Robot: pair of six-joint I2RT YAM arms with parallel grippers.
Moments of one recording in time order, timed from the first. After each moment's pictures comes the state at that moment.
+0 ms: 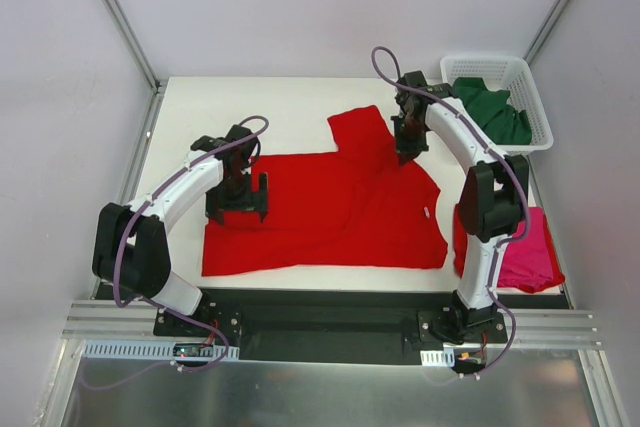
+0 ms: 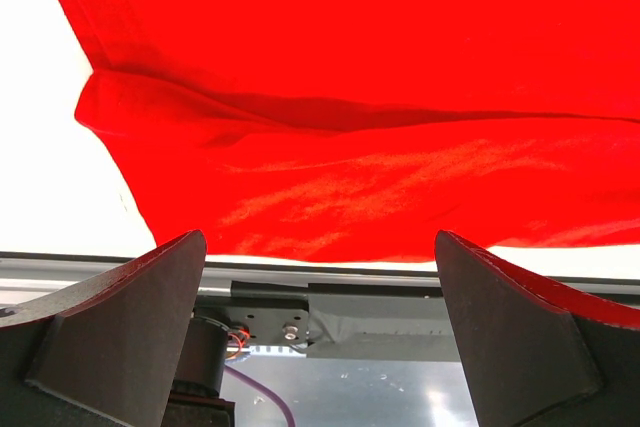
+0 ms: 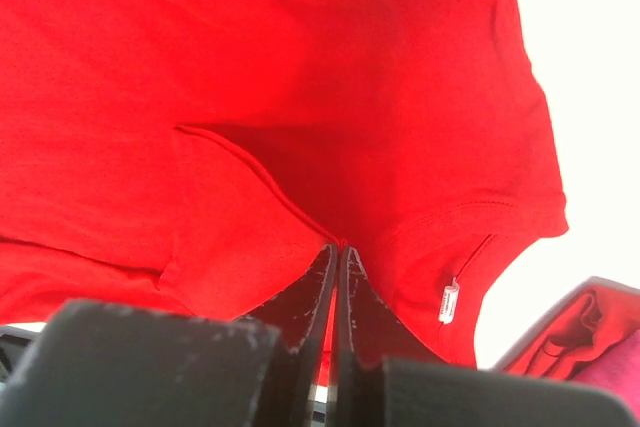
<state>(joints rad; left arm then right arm) -0.35 1.51 1.13 -1.10 0.00 -0.44 0.31 1.99 1.78 -1.10 0.03 0.26</state>
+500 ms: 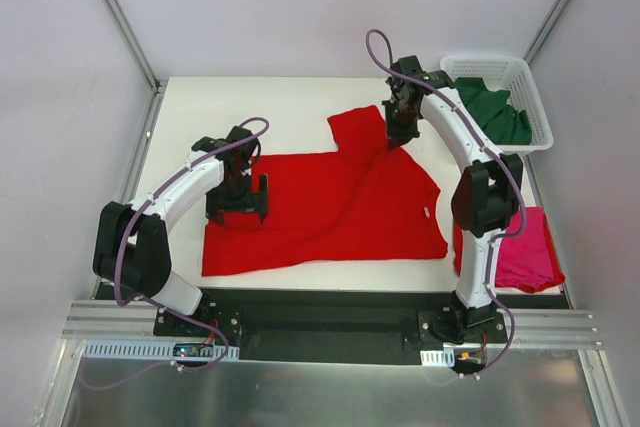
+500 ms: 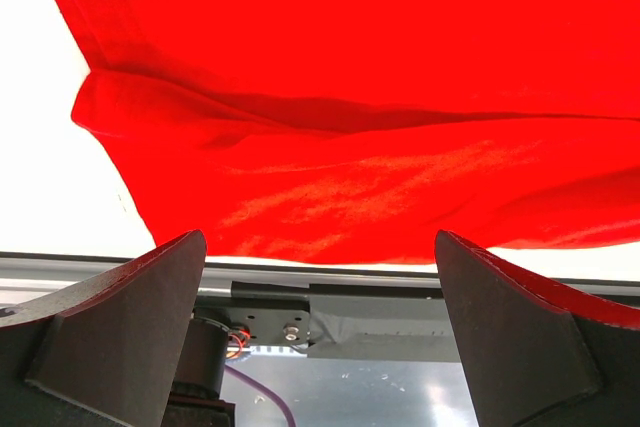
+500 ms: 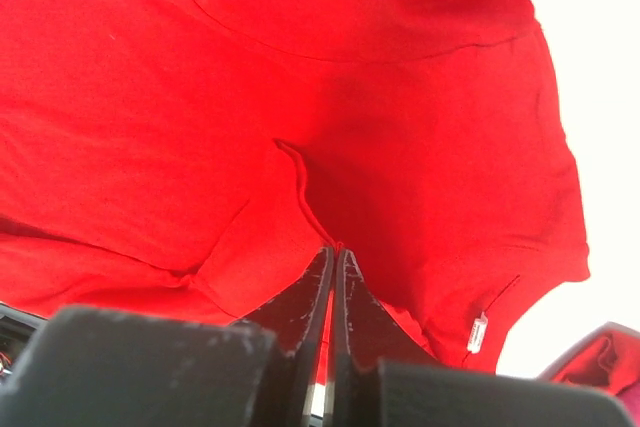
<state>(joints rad) -0.35 1.51 1.12 -1.09 0.00 -0.44 0.34 2.05 1.98 -1.15 -0.04 0.26</state>
